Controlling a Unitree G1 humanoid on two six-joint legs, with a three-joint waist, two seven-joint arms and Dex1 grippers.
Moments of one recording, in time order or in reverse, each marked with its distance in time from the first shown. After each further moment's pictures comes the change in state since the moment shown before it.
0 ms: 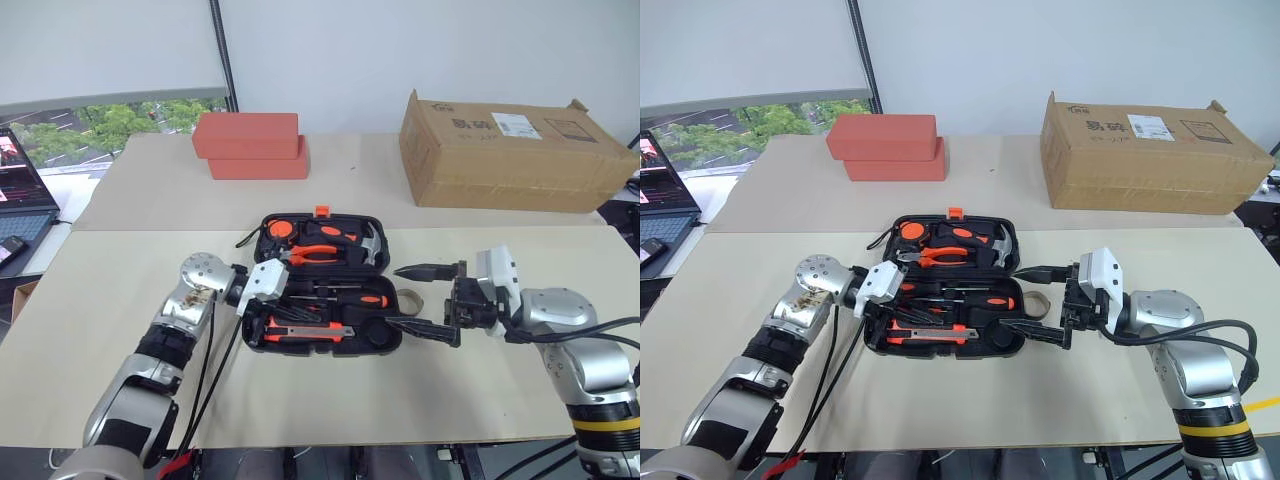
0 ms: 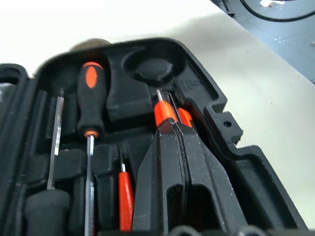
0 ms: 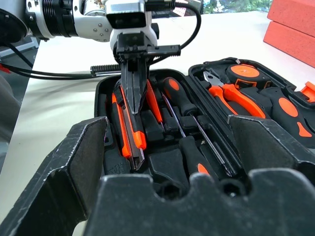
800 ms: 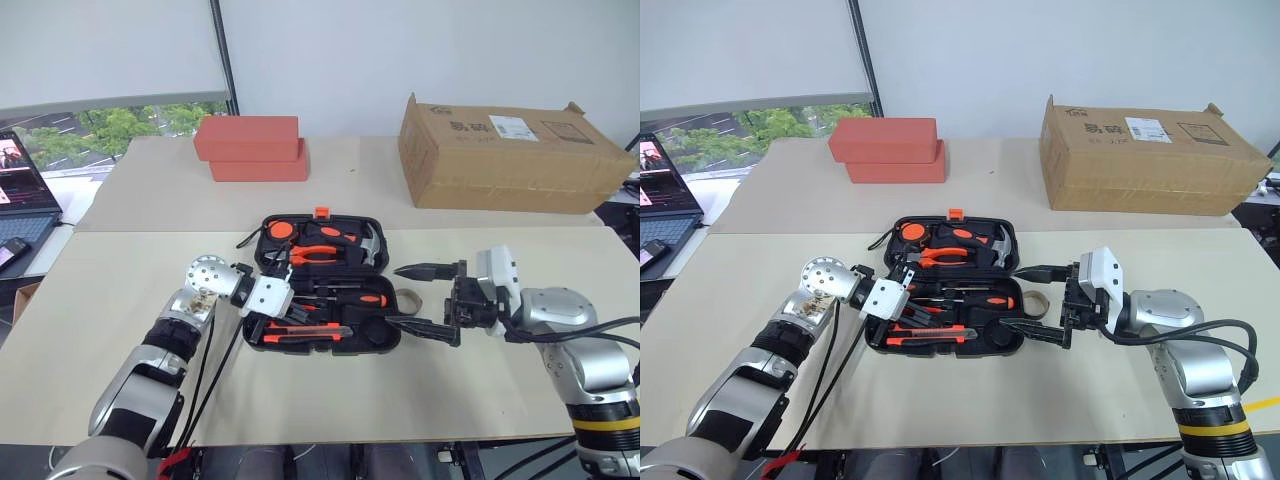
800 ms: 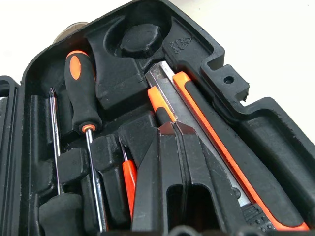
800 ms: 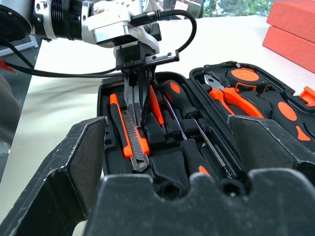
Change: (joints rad) left arm -0.057 -0.010 -0.067 0.178 0.118 -0.390 0.064; right arm -0.002 0.001 0.000 0.002 0.000 -0.004 -0.001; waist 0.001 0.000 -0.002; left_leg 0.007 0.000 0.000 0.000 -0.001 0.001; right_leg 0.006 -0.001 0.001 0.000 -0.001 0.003
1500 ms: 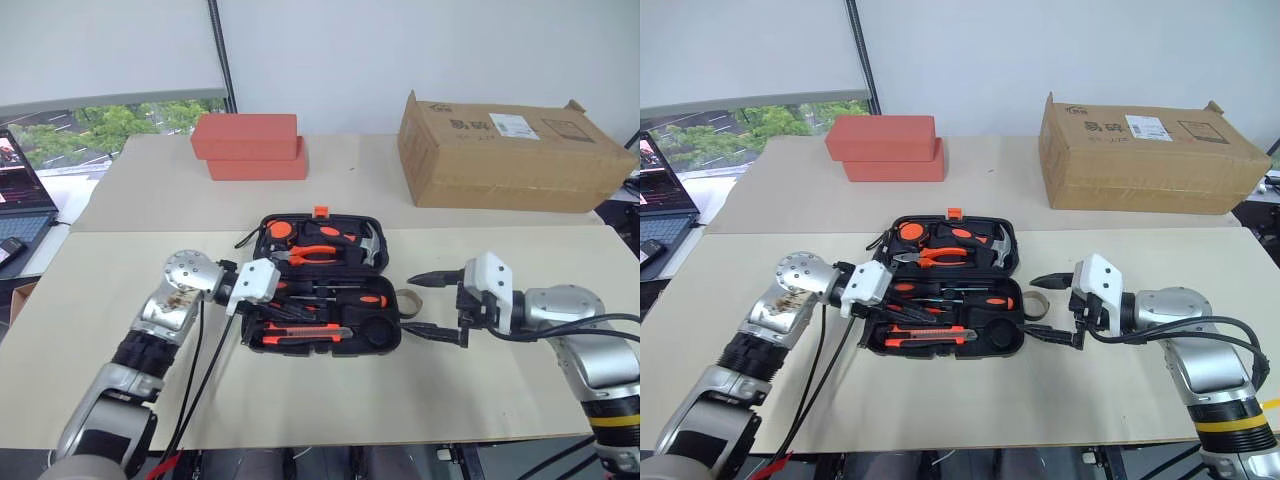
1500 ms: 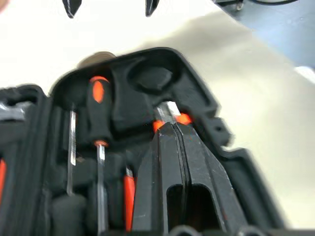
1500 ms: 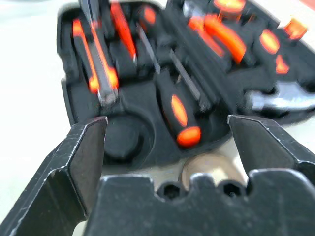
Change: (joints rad) left arm 0.134 0.143 0.105 -0.483 -0.244 0.568 0.008; right arm -0.008 -0.137 0.073 0.056 -0.195 0.010 -0.024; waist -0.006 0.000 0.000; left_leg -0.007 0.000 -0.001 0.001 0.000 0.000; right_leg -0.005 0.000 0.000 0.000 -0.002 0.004
